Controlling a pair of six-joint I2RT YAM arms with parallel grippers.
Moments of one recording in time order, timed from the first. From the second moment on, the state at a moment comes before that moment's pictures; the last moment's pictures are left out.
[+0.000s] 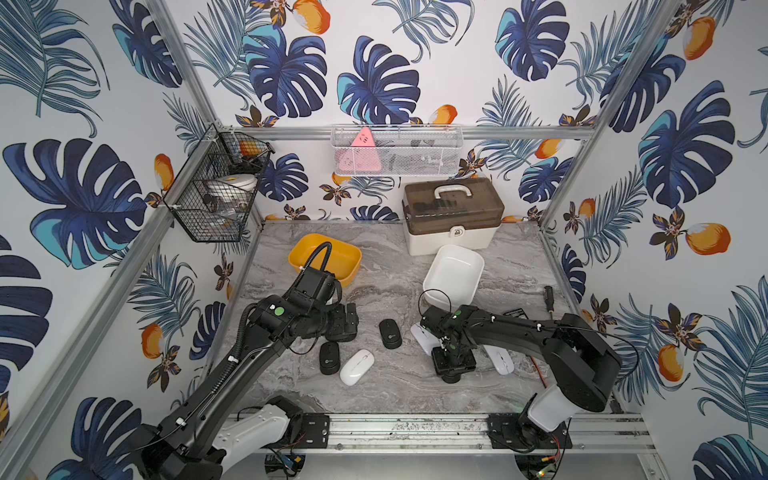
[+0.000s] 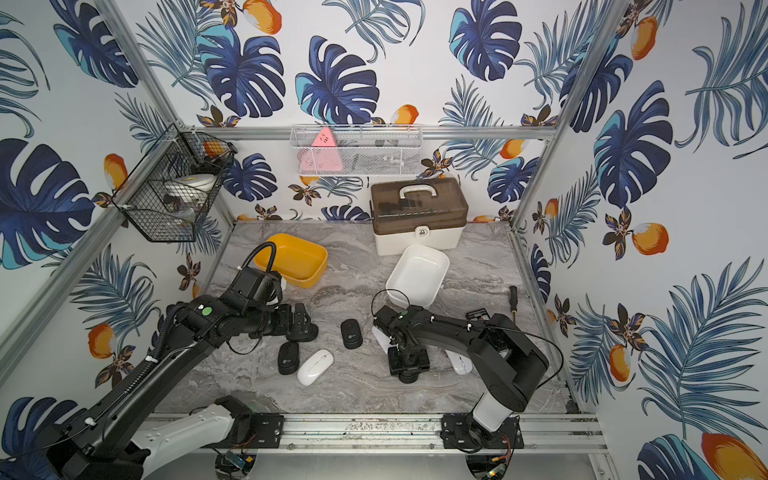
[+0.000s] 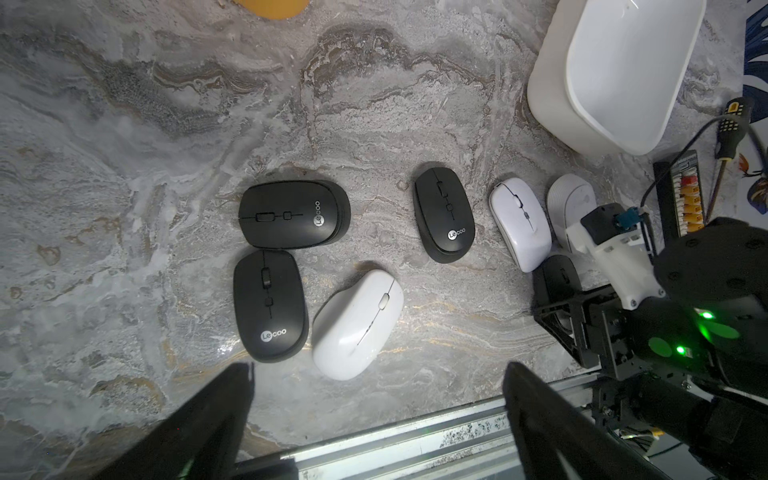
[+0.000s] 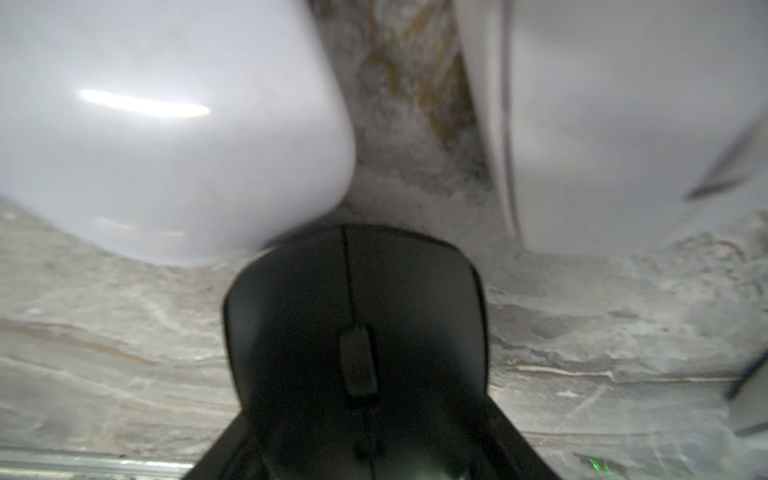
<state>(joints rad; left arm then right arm) -0.43 1.04 1.09 -1.10 0.05 -0.57 0.85 1.62 0.92 -0.93 -0.06 0.68</state>
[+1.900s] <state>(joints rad) -0.43 1.05 1.10 -1.10 0.05 -0.55 0.40 1.84 1.43 -0.79 -0.24 0.81</state>
